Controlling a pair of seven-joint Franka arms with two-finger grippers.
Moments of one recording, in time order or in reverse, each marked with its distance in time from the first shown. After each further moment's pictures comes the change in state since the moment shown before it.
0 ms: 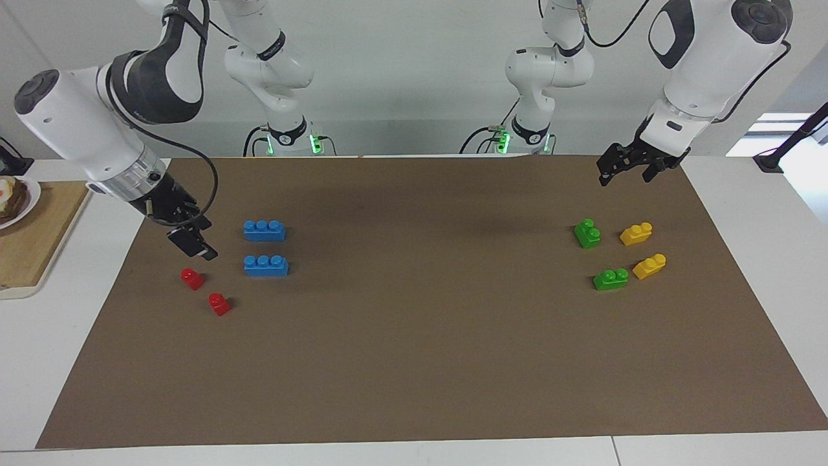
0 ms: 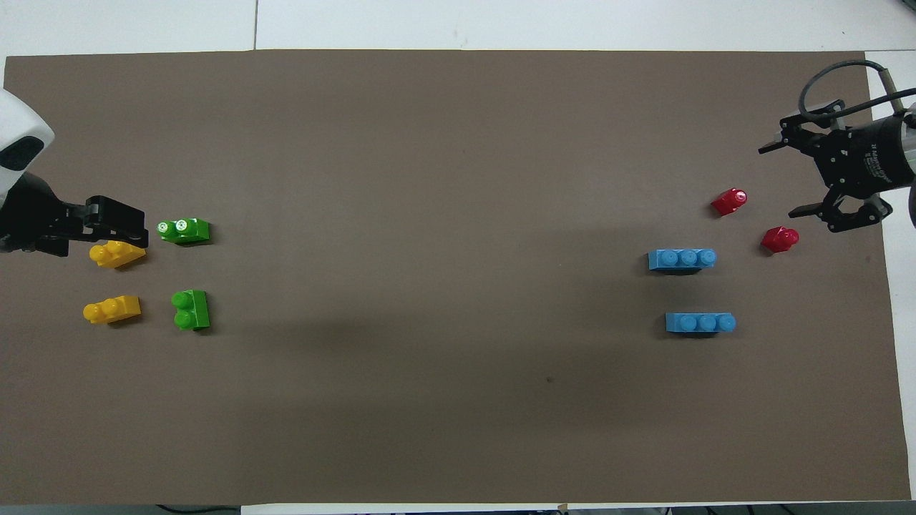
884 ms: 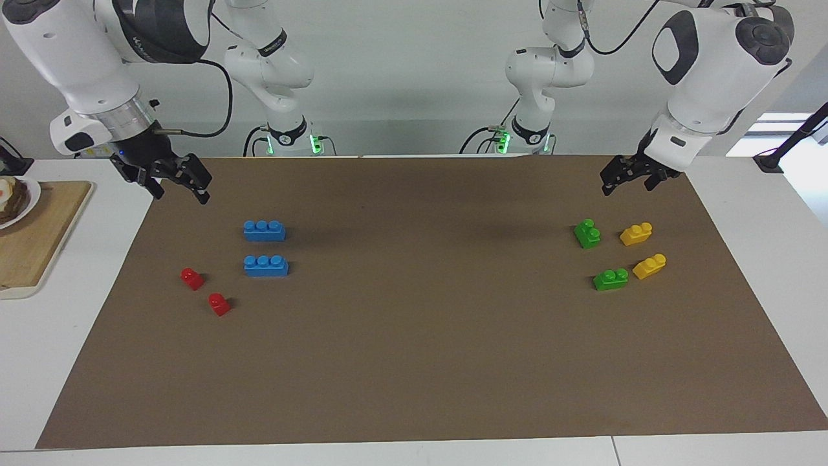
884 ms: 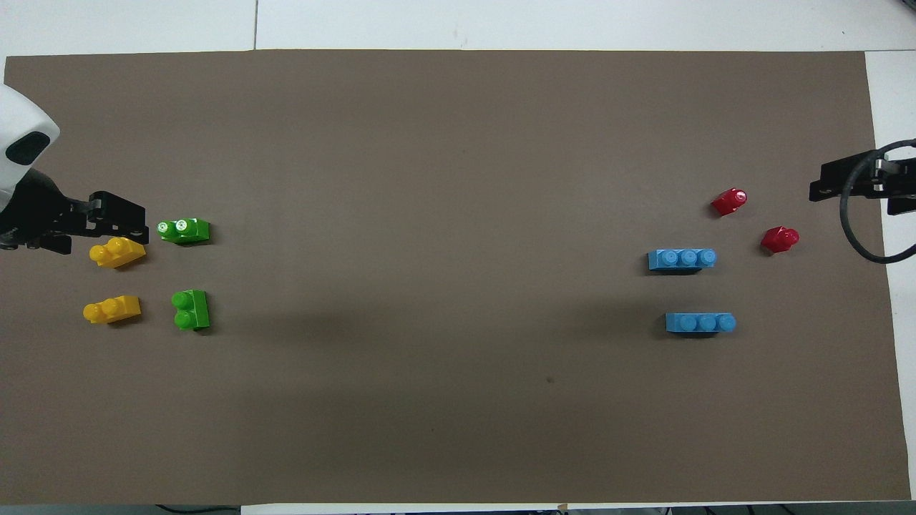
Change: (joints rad) left arm 0.004 0.018 0.016 -0.016 0.000 0.017 0.000; right arm 0.005 -0.122 0.017 0.045 -0.188 -0.167 -0.770
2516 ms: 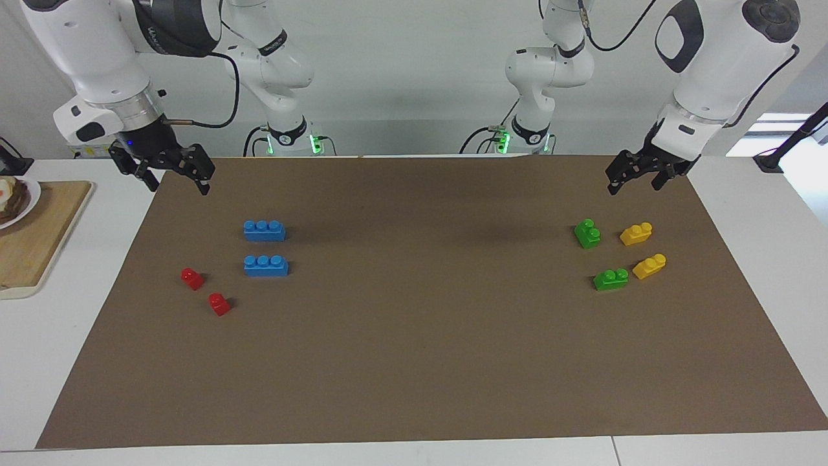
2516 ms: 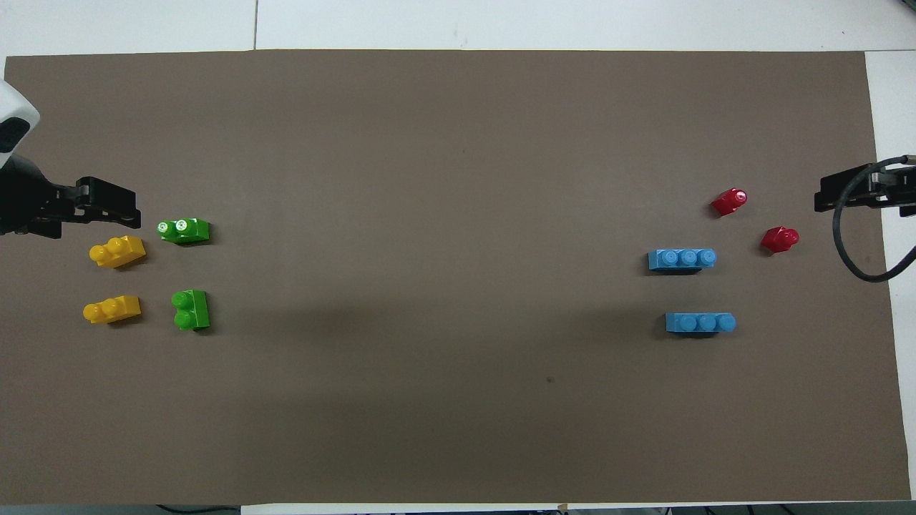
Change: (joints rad) left arm 0.001 -0.004 -0.004 0.028 0.000 0.033 0.000; right arm 0.005 -0.011 0.024 -0.001 -0.081 -0.013 -0.030
